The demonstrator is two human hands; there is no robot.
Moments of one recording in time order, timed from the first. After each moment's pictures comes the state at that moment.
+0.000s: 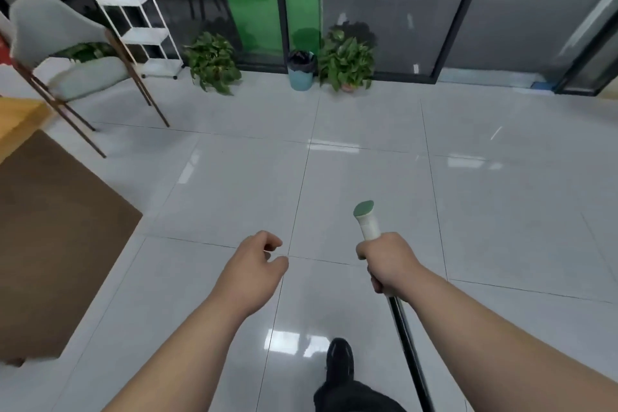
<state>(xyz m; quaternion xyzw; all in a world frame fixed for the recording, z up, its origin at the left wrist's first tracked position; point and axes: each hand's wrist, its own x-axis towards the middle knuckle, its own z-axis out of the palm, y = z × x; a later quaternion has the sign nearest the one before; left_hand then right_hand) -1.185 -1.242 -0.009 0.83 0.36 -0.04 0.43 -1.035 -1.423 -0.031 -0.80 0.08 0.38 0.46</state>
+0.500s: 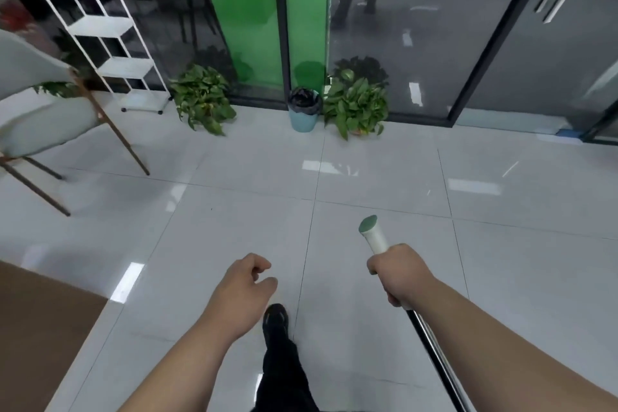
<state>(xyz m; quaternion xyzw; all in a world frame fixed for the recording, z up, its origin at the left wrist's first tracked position) -0.873 -0.976 -0.044 0.80 0.37 -0.05 0.47 -0.694 -1.183 -0.049 -0.85 0.06 0.36 0.37</state>
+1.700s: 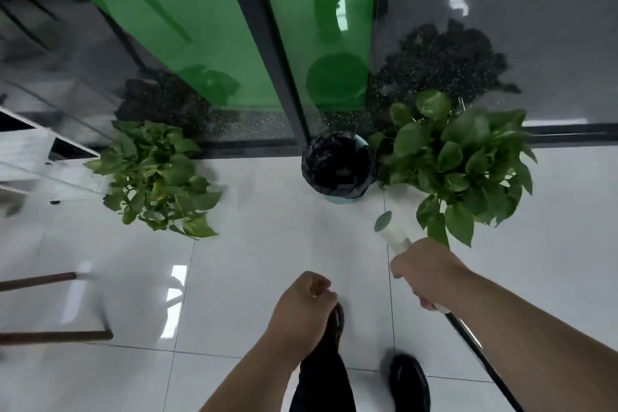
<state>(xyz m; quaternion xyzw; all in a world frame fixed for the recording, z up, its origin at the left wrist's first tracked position) -0.007 -0.443 -0.279 0.72 0.43 -0.23 0.50 0.140 -0.600 -0.297 -0.79 0.17 0.50 0.32</state>
